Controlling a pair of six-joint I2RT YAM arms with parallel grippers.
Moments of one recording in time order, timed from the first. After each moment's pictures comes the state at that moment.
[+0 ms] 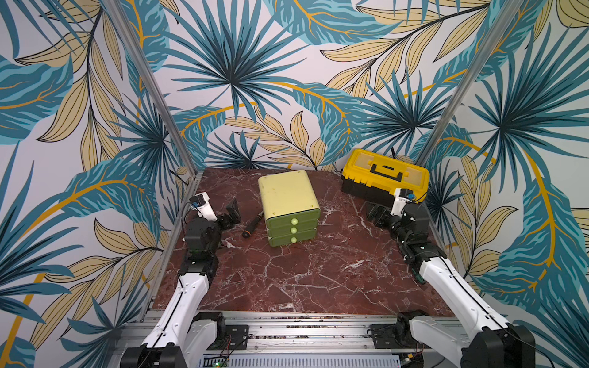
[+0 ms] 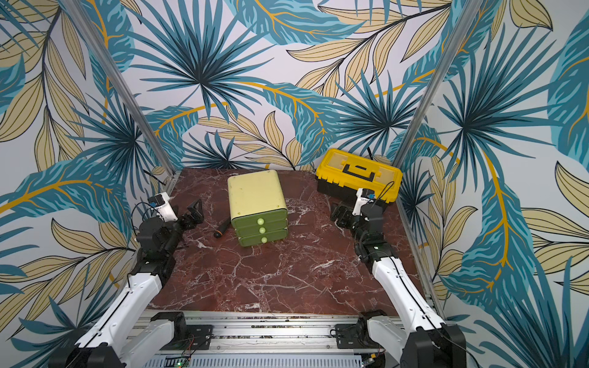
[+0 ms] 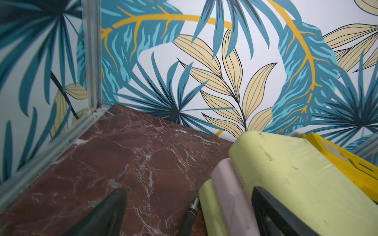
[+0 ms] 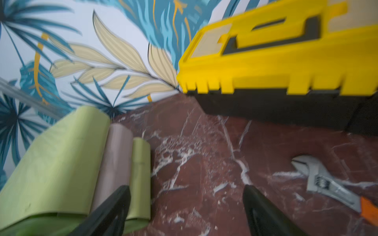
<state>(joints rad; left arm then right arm) 0.04 0.93 0.53 0.28 0.09 -0.44 0.16 1.07 0.72 -0.04 -0.10 0.46</state>
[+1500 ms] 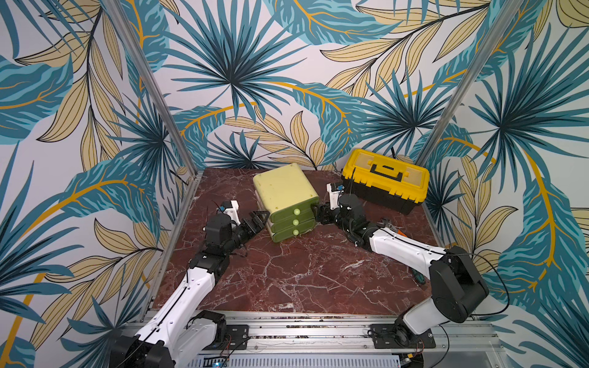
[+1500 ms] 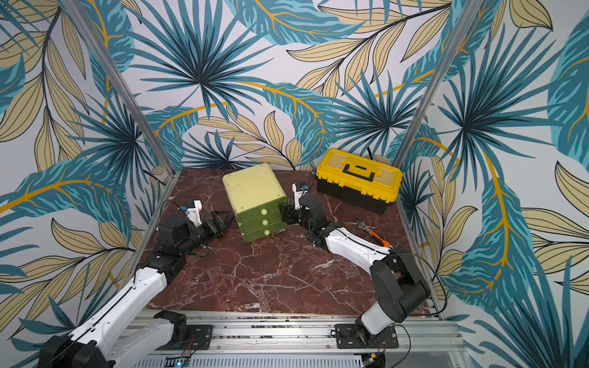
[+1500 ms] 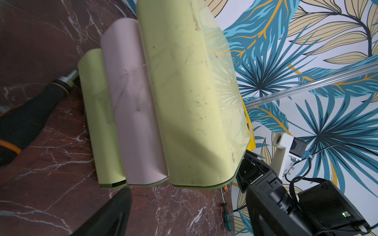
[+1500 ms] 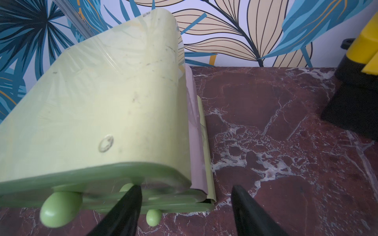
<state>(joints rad) -0.22 0.99 0.60 0.06 0.37 -0.99 0.55 1.57 0.99 0.18 0.05 0.33</state>
